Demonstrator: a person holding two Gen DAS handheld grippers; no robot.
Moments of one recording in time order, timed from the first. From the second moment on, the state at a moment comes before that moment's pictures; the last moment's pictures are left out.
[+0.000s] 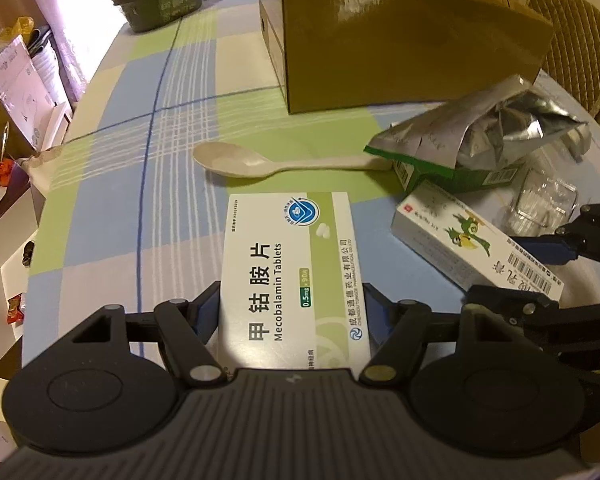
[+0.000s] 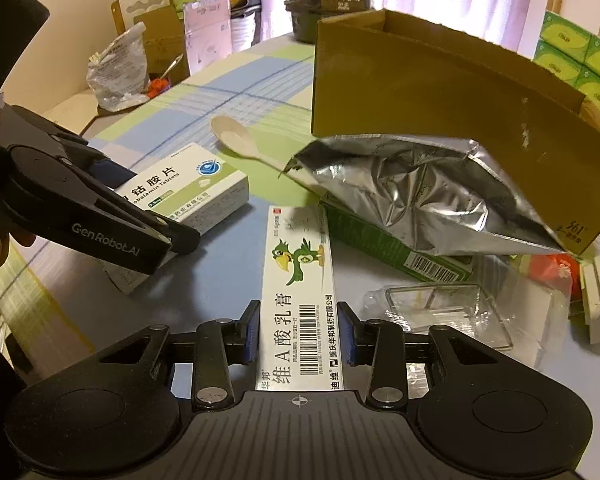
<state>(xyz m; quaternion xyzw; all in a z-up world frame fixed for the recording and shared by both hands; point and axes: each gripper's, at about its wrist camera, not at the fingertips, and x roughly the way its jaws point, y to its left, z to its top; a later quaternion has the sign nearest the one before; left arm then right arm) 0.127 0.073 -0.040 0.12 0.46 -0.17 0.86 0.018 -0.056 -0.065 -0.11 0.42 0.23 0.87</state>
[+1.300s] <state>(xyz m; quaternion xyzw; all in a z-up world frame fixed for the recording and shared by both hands) 0.106 0.083 -0.012 0.11 0.45 -0.17 0.87 0.005 -0.047 -0.071 -0.13 0.41 0.24 0.87</state>
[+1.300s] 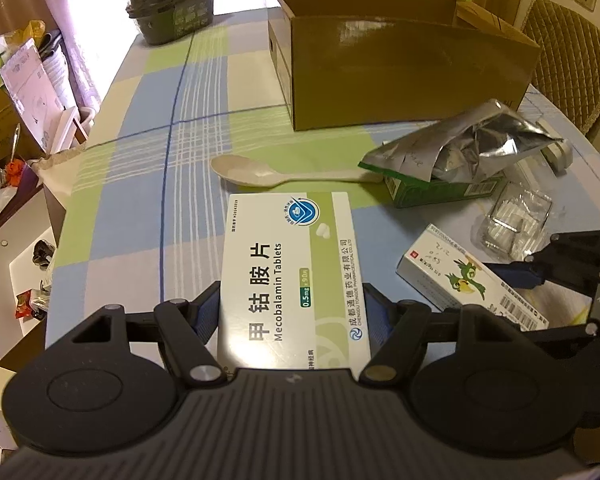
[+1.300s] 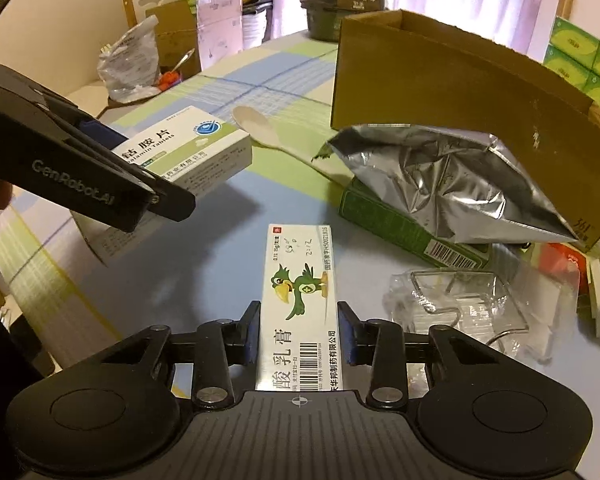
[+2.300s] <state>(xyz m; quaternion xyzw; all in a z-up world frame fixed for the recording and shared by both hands) 0.255 -0.043 0.116 0.10 0.34 -0.23 0.91 0.167 -0.162 0.096 -0.04 0.31 0.14 0.94</state>
